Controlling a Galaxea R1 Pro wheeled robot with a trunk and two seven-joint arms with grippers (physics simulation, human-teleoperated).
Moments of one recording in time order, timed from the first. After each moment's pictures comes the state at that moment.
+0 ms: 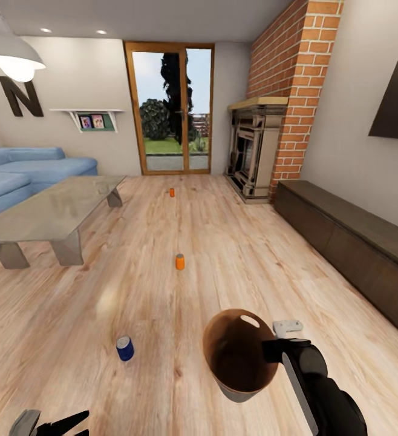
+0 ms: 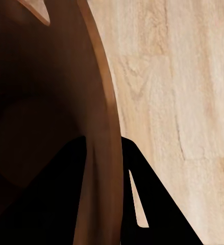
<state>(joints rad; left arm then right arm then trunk) 0.13 0.15 0.55 -1.41 0.12 0.56 -1.55 -0.29 0.01 0.08 -1.44 0.03 1.00 -0.09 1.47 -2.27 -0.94</state>
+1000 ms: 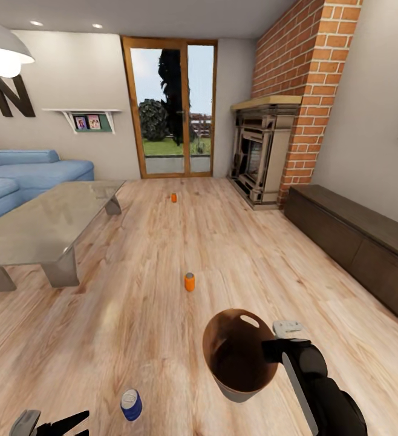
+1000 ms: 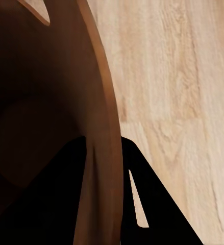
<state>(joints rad) 0.13 0.15 0.55 -1.41 0.12 0.56 -1.55 -0.29 0.01 0.08 -1.44 0.02 1.00 -0.09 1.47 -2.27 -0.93</state>
